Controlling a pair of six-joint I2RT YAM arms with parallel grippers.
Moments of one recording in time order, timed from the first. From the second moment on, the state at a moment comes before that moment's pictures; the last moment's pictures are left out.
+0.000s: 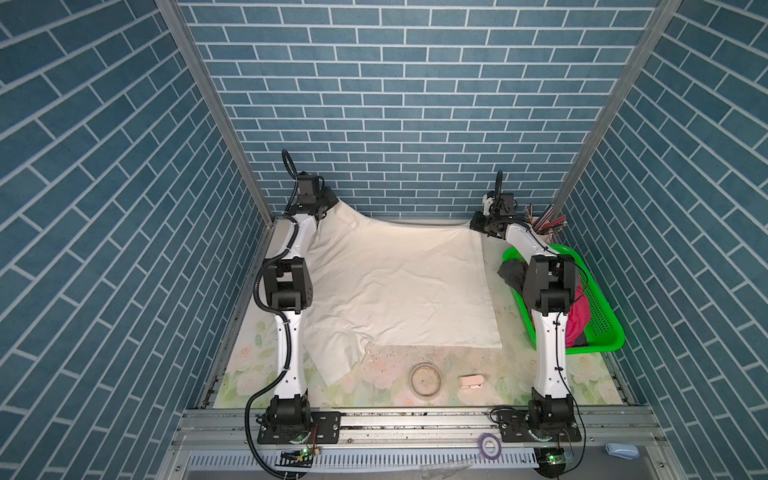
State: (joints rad) left arm 0.02 2.52 2.39 -0.35 0.14 -0.62; right arm 0.12 2.45 2.13 -0.39 -0.29 0.31
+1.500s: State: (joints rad) left arm 0.07 2.39 1.96 -0.27 0.32 -0.73; right arm 0.13 2.49 1.99 -0.31 -0.35 0.34
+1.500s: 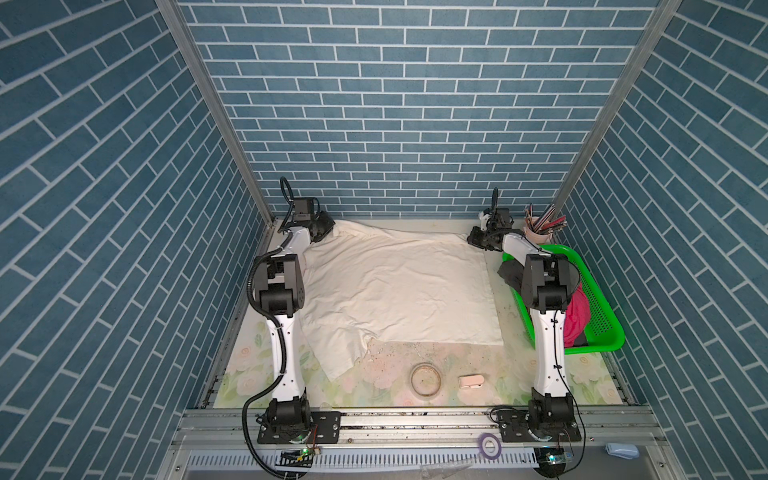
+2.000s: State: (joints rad) left arm 0.07 2.37 1.86 -0.20 0.36 -0.77; right arm 0.13 2.46 1.94 -0.24 -0.36 0.42
